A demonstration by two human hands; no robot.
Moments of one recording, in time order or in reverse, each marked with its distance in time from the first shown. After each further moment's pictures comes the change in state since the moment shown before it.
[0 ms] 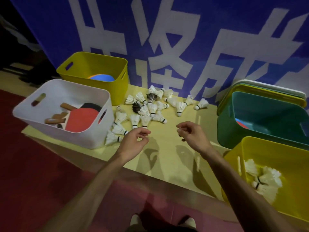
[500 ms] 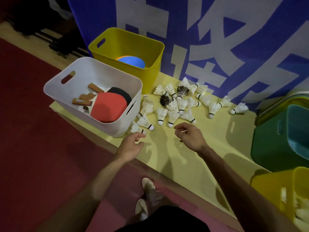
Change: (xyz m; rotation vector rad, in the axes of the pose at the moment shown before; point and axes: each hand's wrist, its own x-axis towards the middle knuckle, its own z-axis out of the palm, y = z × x) left_hand 0.012 -0.099 -0.060 0.068 0.105 -0.333; right_hand 0.068 -0.023 0.109 -0.138 -0.242 0.030
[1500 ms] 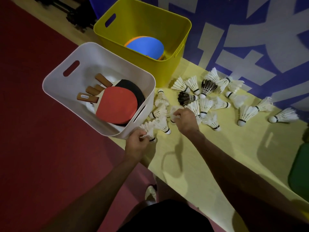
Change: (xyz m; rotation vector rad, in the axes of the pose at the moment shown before) left_hand 0.070 -0.018 0.013 -0.080 0.396 -0.147; right_hand 0.163 0.002 0.068 -0.309 -0.051 -0.115
